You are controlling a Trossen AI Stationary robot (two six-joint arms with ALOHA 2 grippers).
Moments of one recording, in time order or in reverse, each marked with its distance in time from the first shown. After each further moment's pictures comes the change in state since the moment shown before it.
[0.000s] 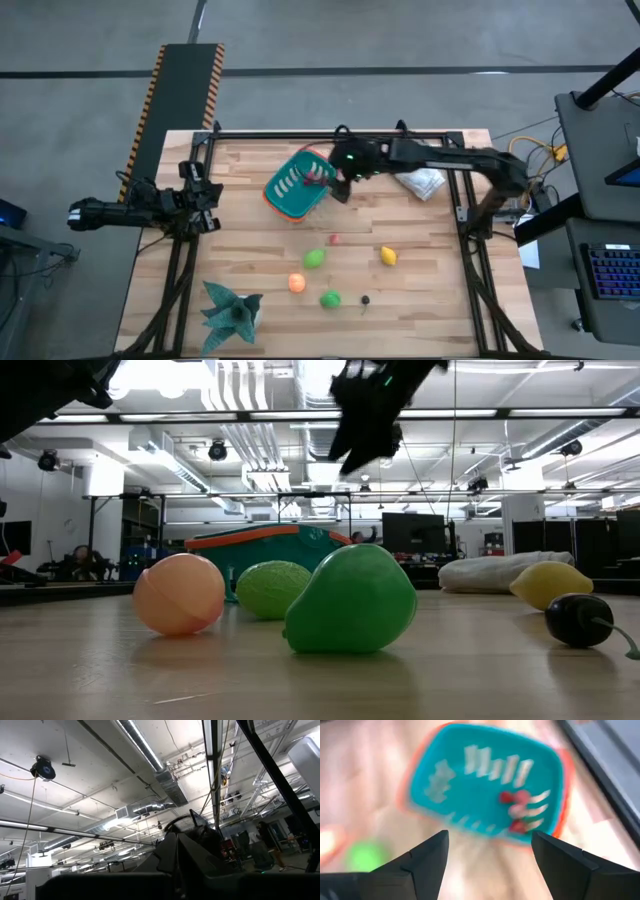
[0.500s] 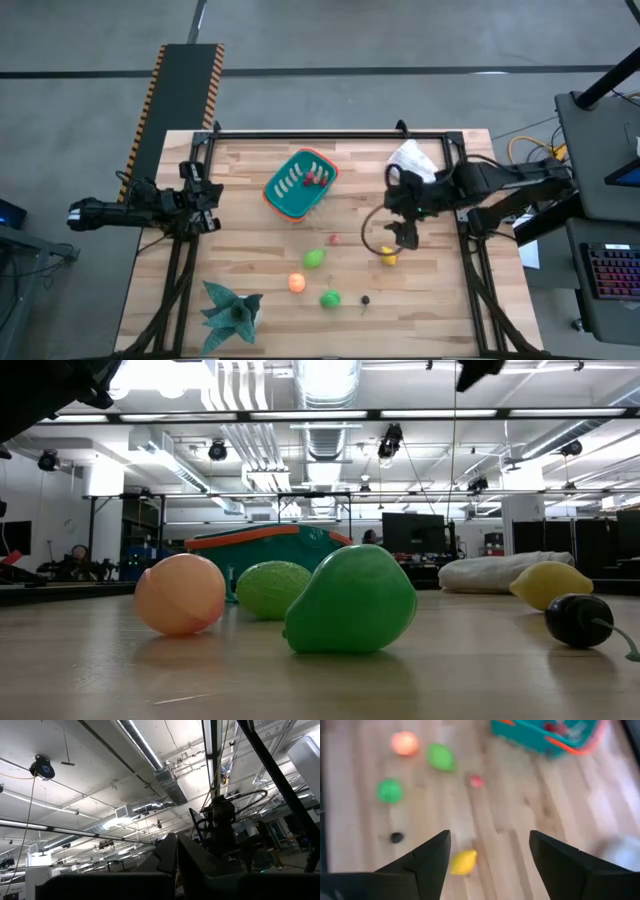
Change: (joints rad) left arm 0.000 0.005 0.000 -0.001 0.000 0.000; right arm 0.395 -0.344 -0.018 -0.518 0.154 0.262
